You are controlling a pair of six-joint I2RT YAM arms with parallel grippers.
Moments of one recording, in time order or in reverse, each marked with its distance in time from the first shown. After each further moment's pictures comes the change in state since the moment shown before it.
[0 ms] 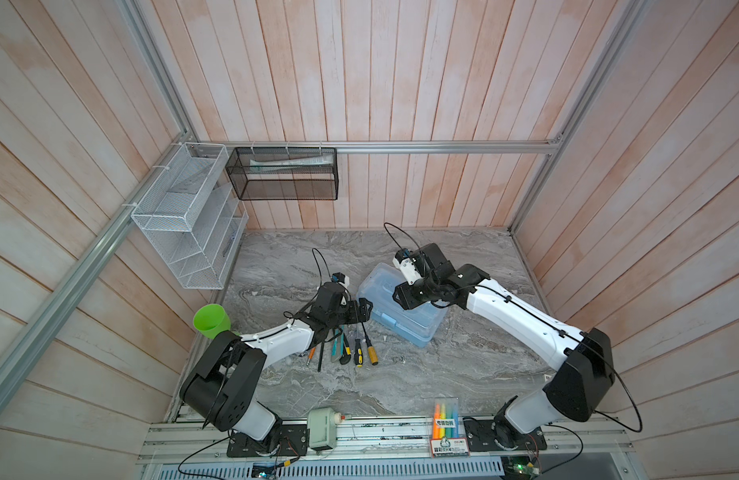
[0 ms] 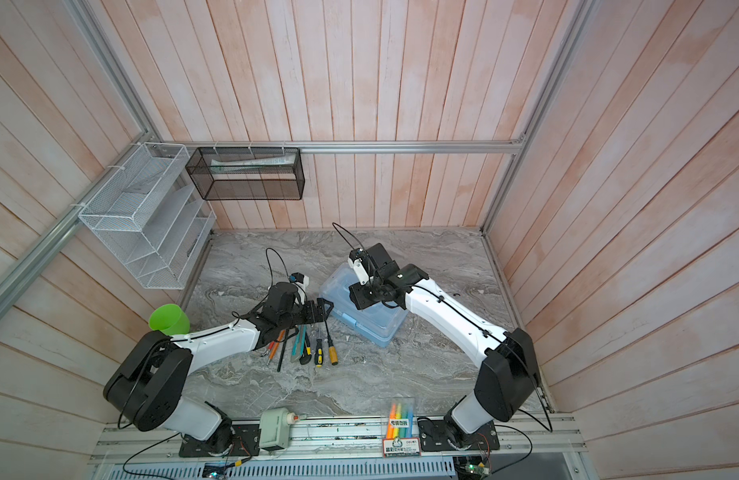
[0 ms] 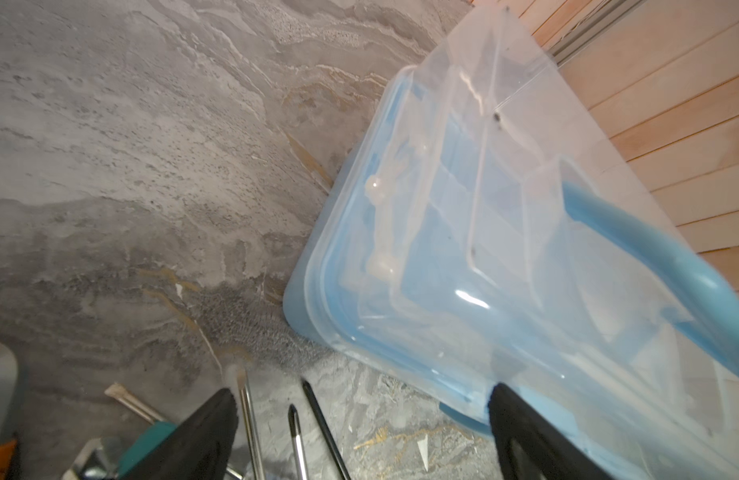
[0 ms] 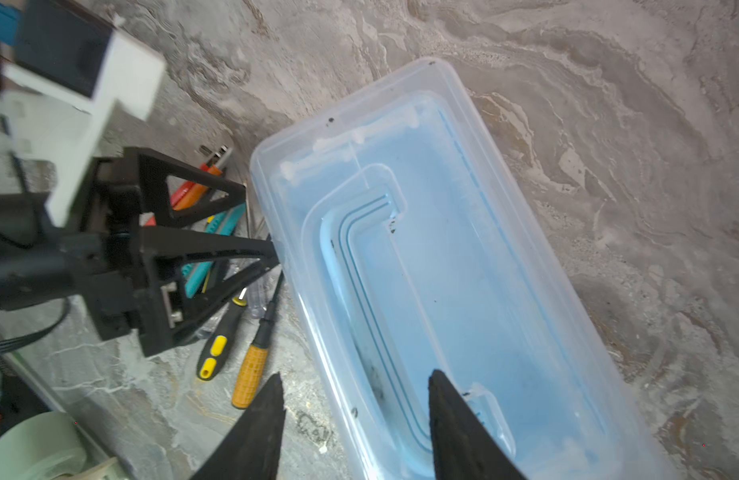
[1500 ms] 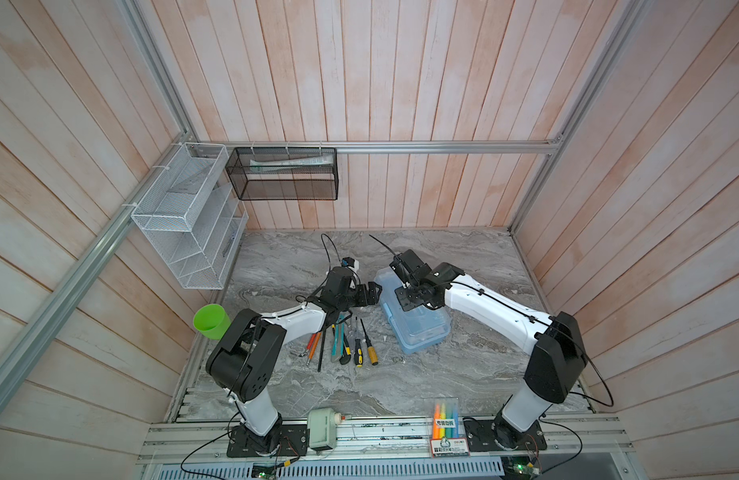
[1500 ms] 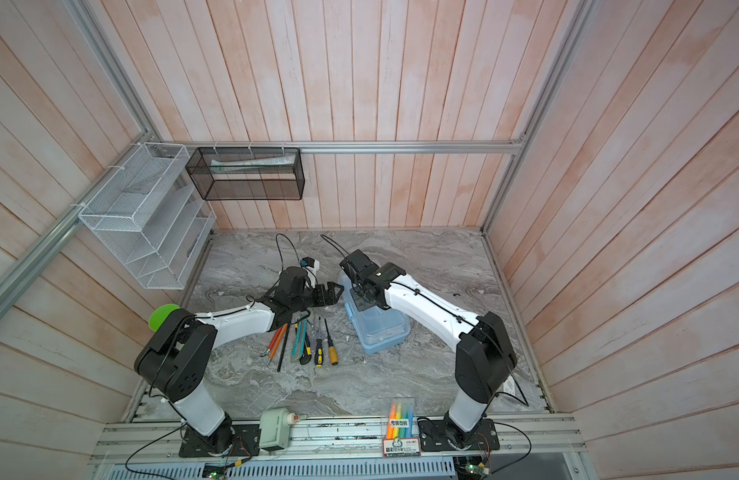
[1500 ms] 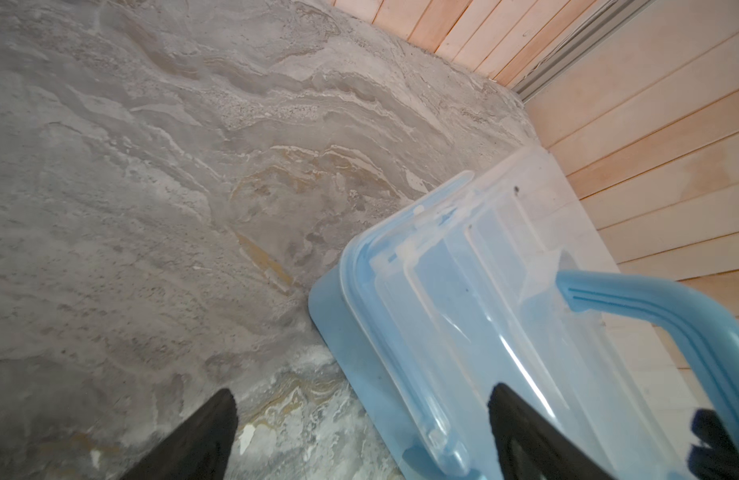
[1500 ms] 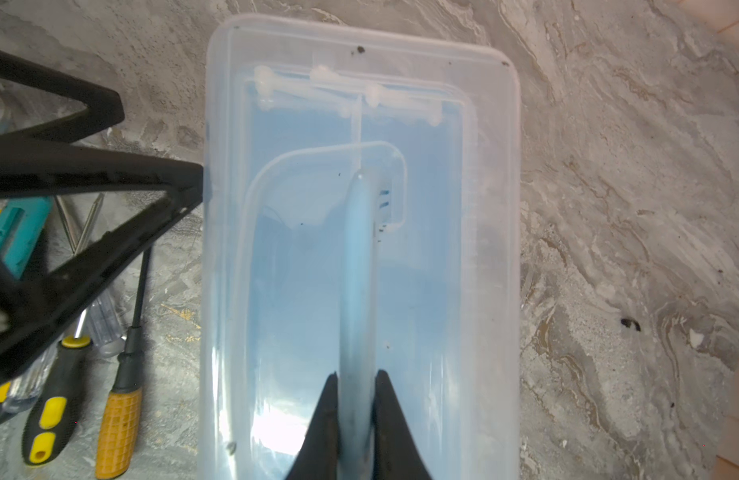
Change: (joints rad) left arm 0.011 0.200 0.209 0.077 0.048 0.028; right arm 0.062 0.122 0.074 -0.134 0.345 0.138
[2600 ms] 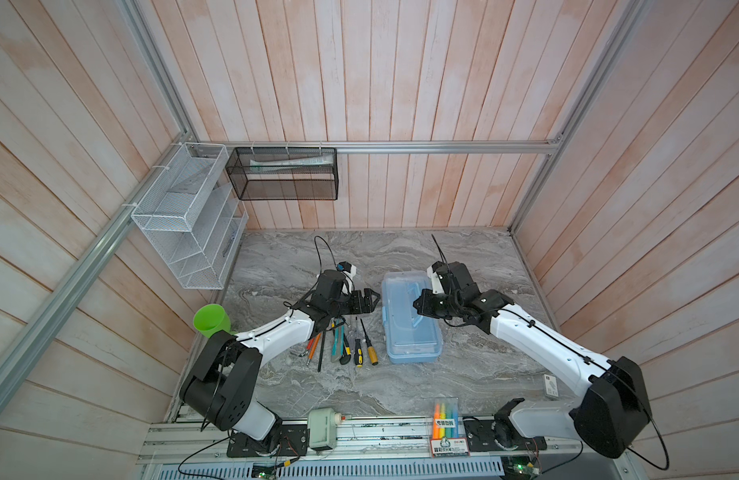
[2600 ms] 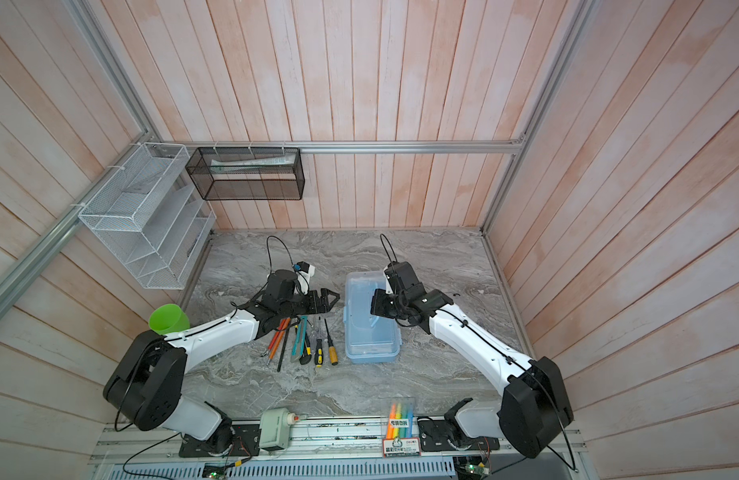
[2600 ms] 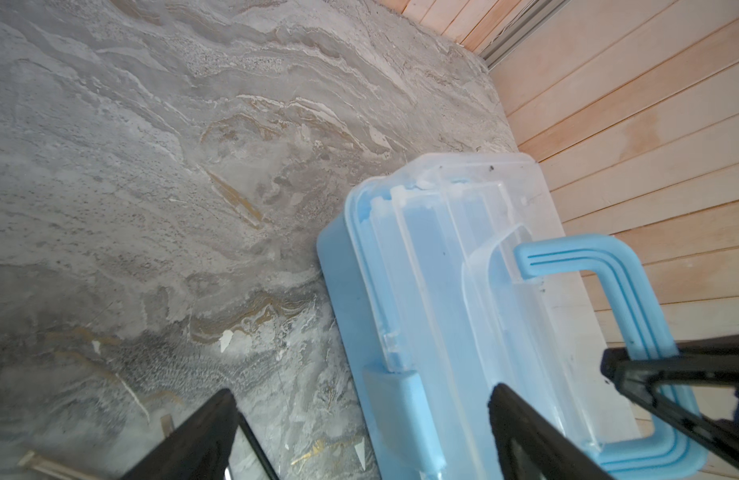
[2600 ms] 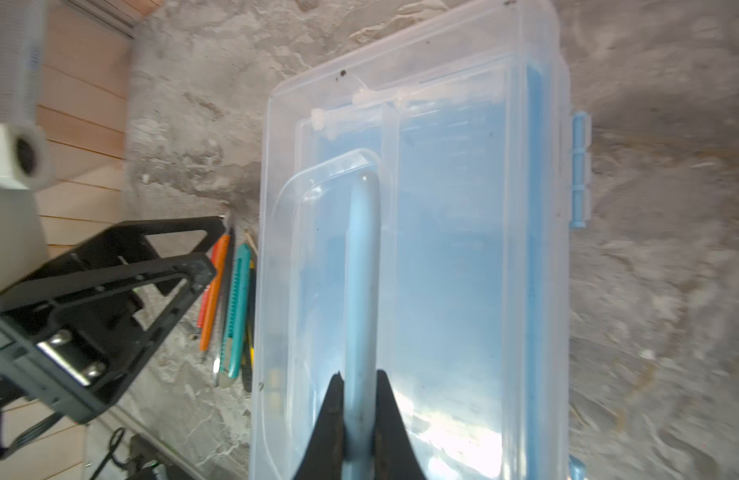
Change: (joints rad) left arm 0.002 -0.209 -0.076 -0.186 0.088 -0.002; right arm -0.186 -0.374 -0.482 0.450 -0.517 0.411
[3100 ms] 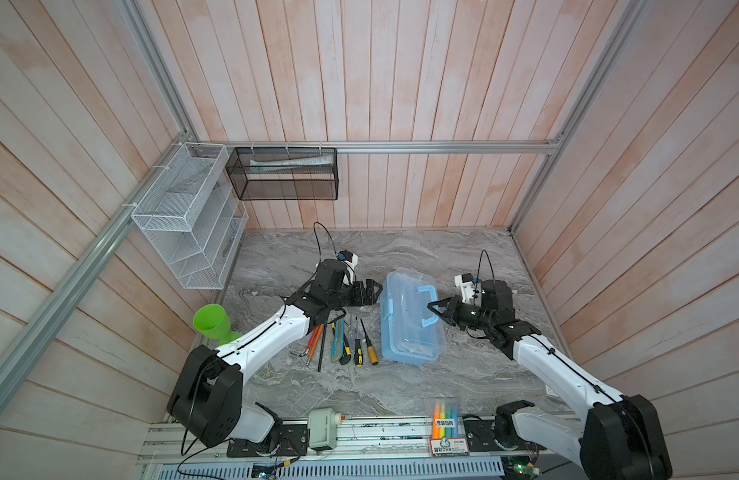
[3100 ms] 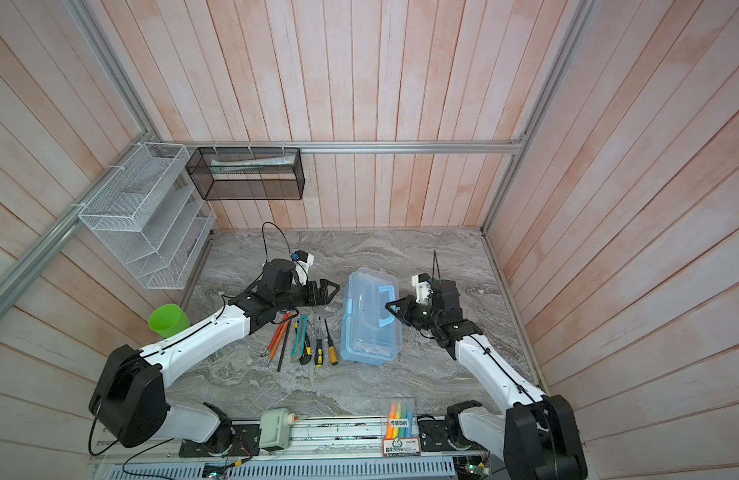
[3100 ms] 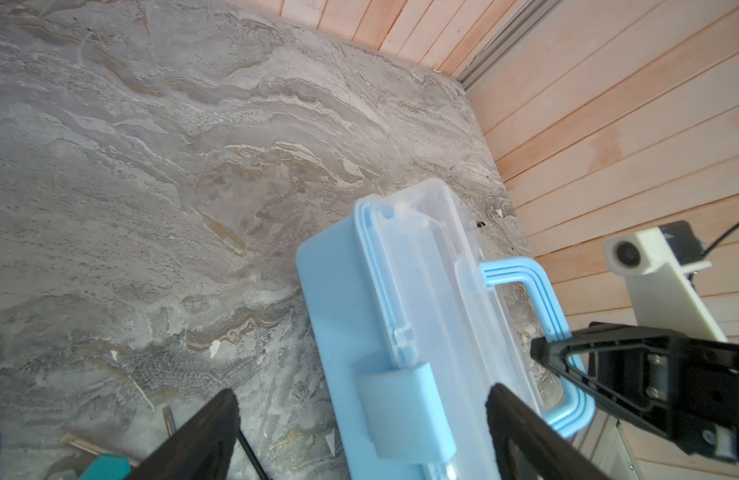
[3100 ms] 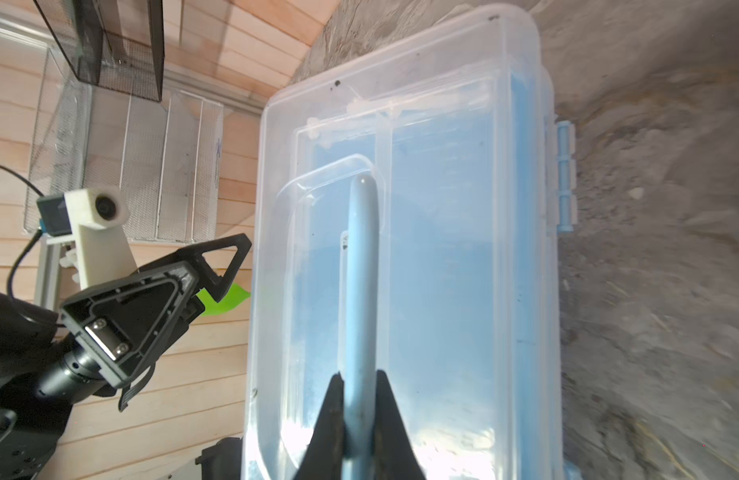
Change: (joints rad) left arm -0.045 -0.080 0.142 -0.188 -0.042 0.014; right arm -0.361 -0.210 -0.382 0.391 -0.438 0.148
